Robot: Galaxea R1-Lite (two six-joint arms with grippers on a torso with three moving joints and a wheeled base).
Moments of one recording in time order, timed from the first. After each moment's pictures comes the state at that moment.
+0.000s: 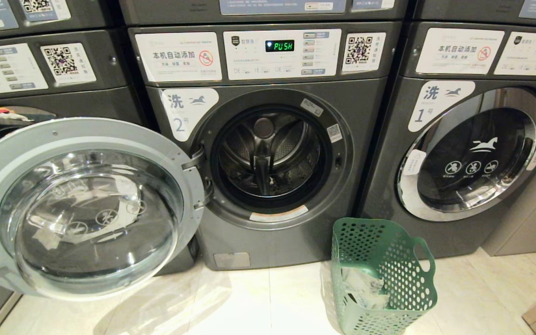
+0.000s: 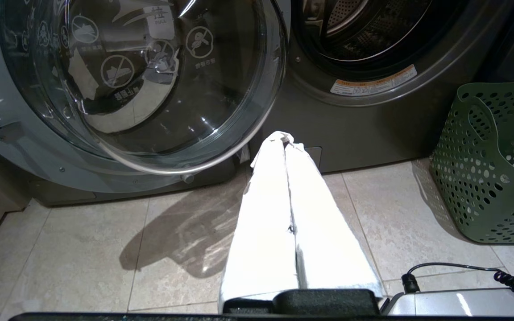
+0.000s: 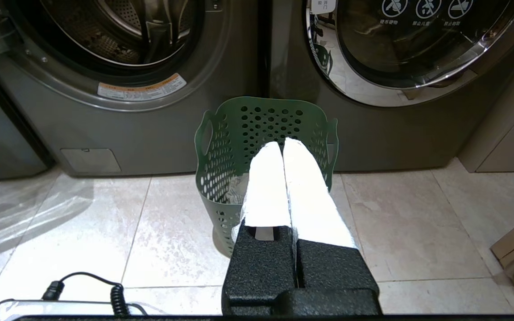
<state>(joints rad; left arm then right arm) 0.00 0.00 0.00 0.00 -0.02 0.07 0.01 0.00 0.00 0.00 0.01 0.00</state>
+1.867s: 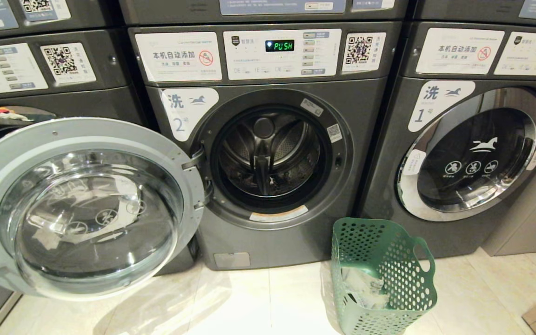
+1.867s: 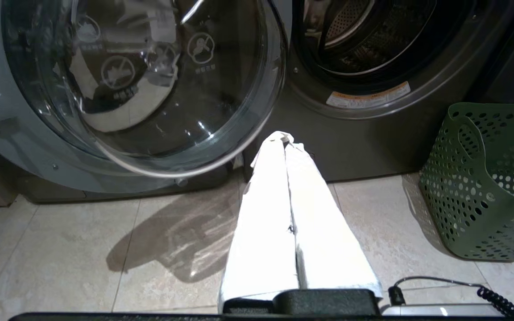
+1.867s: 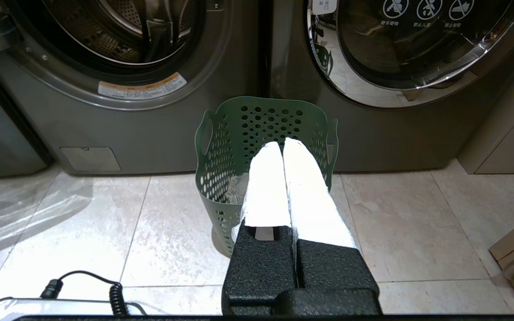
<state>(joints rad) 0.00 0.00 -0.04 0.00 0.00 0.02 0.01 0.00 0.00 0.00 0.01 0.00</state>
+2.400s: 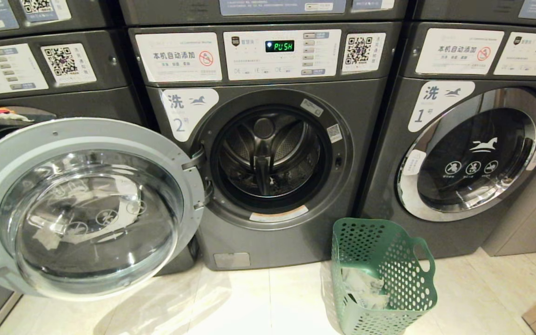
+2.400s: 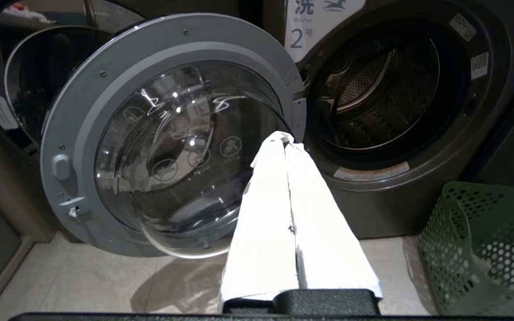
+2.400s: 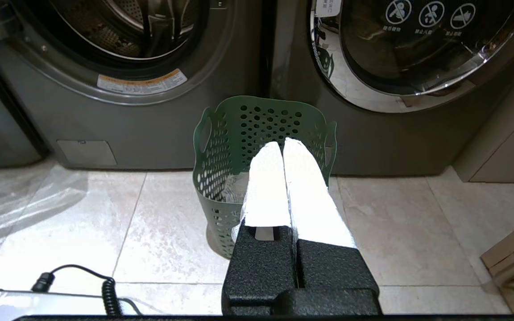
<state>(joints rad) 0.01 0.49 -0.74 0.18 0.06 0.00 0.01 0.00 0.00 0.00 0.02 -0.06</state>
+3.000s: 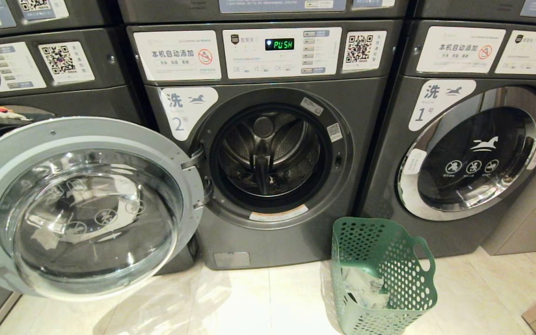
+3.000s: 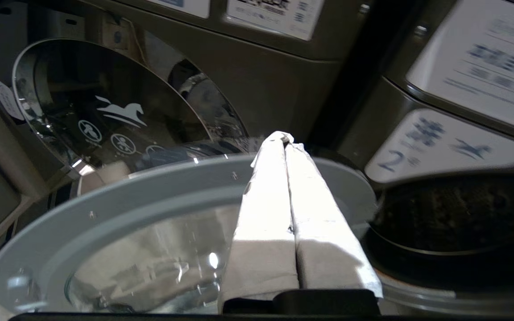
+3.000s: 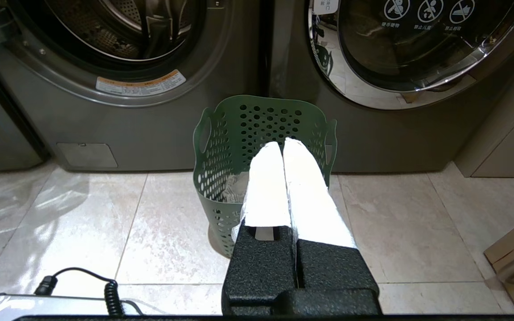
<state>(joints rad) 0.21 1.56 -1.59 0.09 0.09 -0.18 0.01 0.00 0.00 0.00 0.01 -0.03</state>
